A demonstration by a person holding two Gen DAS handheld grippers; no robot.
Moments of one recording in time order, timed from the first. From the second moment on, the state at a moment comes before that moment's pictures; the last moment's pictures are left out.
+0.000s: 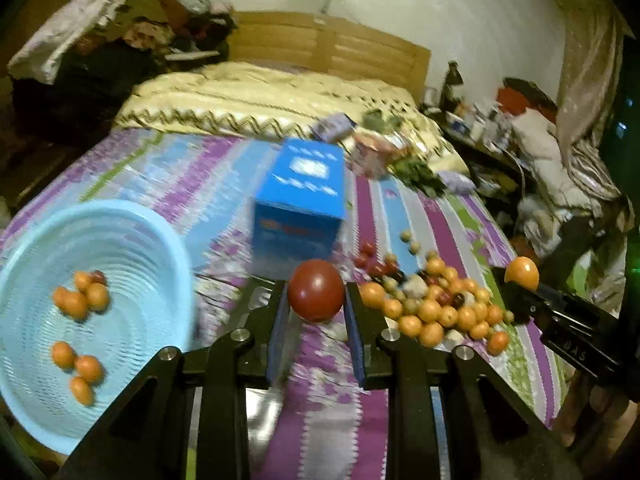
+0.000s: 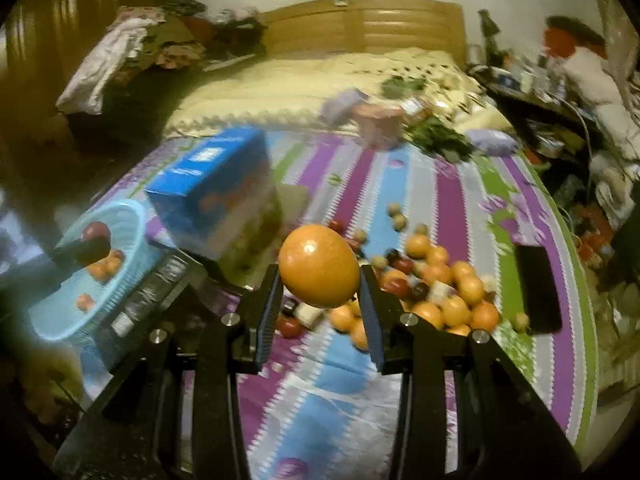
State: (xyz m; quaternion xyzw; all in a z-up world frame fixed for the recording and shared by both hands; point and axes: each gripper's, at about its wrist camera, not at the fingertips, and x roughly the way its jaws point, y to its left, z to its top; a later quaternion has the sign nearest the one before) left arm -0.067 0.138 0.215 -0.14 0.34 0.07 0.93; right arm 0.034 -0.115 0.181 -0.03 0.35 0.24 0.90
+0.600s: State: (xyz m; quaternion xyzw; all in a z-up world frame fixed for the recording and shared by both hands) left arm -0.155 0.329 0.229 -0.21 0.32 0.22 0.90; right arm 0.004 0.070 0.208 -0.09 0.36 0.40 0.84
